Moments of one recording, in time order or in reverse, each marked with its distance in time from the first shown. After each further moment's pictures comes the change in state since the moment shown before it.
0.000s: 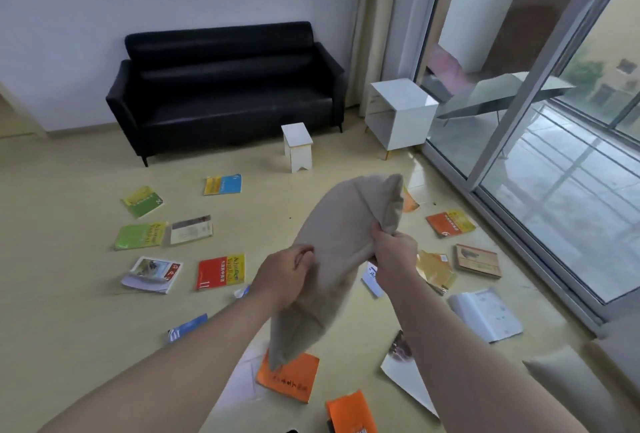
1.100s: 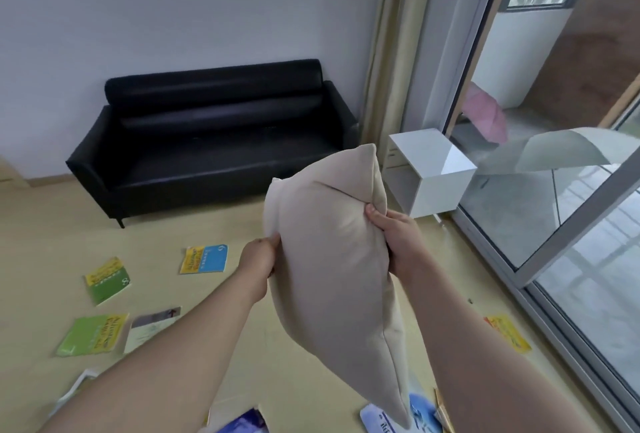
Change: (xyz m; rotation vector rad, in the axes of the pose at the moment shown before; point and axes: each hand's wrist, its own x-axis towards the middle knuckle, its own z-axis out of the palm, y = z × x) left_hand 0.615 0.038 -0.067 -0.818 0.256 -0.651; right_hand 0.456 -0.300 0.245 0.045 -0.488 -0.037
